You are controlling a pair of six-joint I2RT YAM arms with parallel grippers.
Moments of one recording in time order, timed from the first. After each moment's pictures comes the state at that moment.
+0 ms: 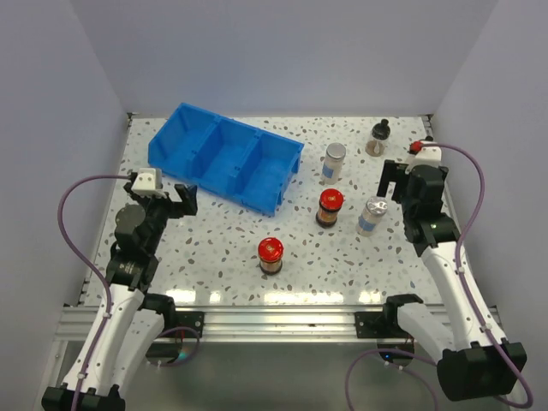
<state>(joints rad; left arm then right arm) -0.14 0.58 0.53 -0.03 -0.03 -0.15 0.10 0.91 0.84 -0.34 0.32 0.07</state>
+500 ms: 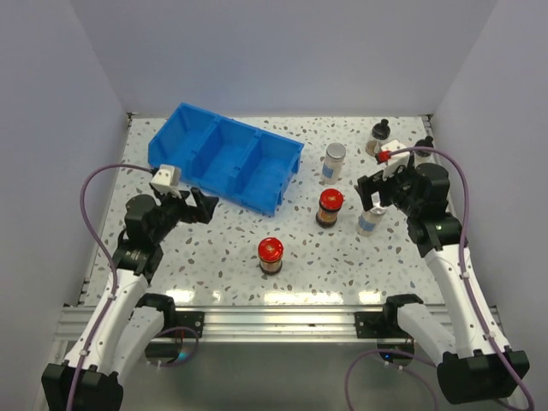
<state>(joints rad) -0.14 0.70 0.54 -0.04 0.25 -0.21 0.11 0.88 0.89 -0.38 -0.22 -0.27</state>
